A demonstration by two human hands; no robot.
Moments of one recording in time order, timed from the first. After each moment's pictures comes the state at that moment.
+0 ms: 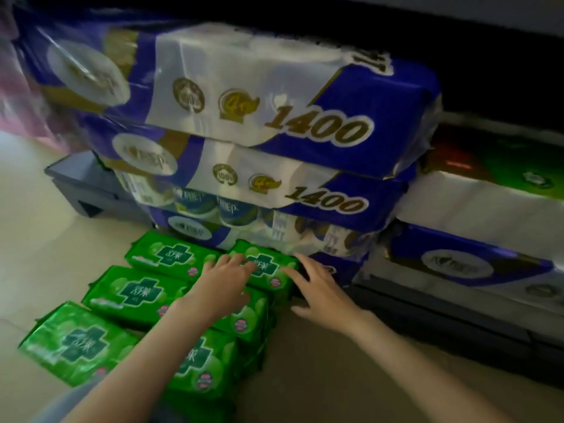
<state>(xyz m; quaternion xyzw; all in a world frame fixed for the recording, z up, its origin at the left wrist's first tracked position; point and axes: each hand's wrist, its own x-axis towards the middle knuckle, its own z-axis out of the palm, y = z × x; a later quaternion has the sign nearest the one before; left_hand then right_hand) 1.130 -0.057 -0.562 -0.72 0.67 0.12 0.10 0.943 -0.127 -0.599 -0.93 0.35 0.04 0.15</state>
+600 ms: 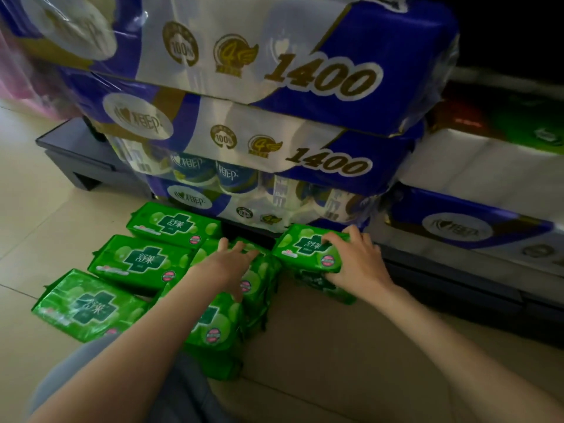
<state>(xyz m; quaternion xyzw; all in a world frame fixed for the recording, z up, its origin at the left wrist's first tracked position) 1.121 -0.056 -0.583 -0.67 0.65 0.23 0.27 0.904 -0.118 -0.581 -0.86 0.50 0.00 0.12</state>
